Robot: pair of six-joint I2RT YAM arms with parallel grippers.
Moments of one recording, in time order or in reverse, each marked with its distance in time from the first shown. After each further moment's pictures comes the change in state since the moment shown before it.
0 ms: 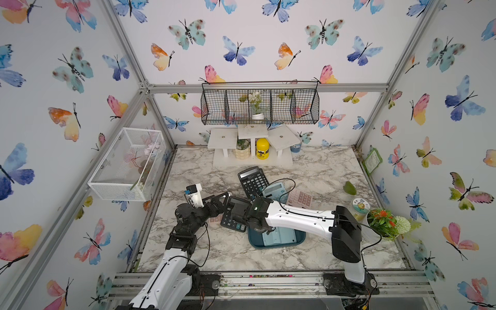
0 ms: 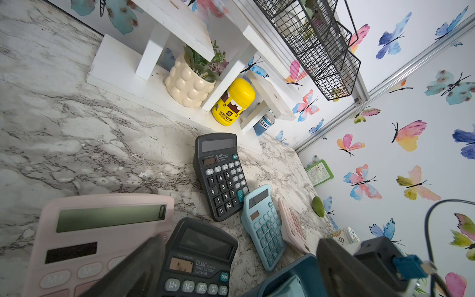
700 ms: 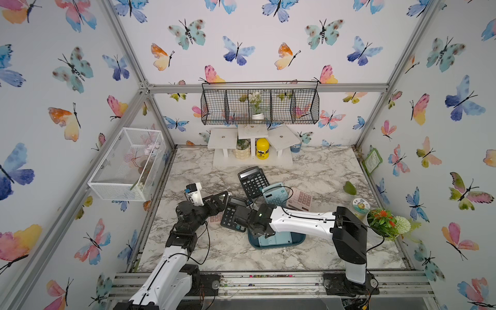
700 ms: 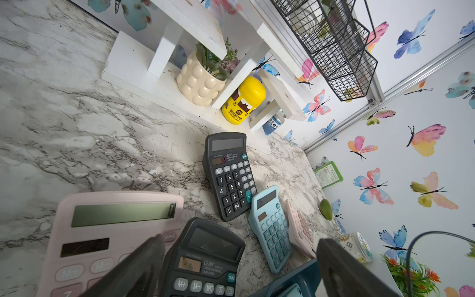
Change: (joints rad) left arm 0.000 0.028 0.032 -0.051 -0.039 0.007; right arm -0.011 -0.054 -0.203 0.352 -0.130 -0.133
